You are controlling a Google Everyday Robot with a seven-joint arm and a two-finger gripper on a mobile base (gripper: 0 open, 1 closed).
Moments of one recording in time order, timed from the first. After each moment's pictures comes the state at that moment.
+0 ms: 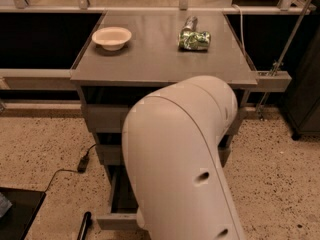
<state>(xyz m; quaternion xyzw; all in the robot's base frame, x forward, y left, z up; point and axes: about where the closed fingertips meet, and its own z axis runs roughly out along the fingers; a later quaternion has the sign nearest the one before) 0.549 -0.009 0.444 -0.25 0.88 -0.10 0.38</state>
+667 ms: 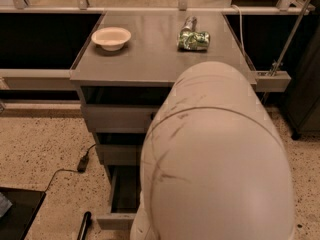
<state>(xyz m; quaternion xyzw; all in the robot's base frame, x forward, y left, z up) 0.521 0.007 0.550 -0.28 0.82 -0.14 0.48</state>
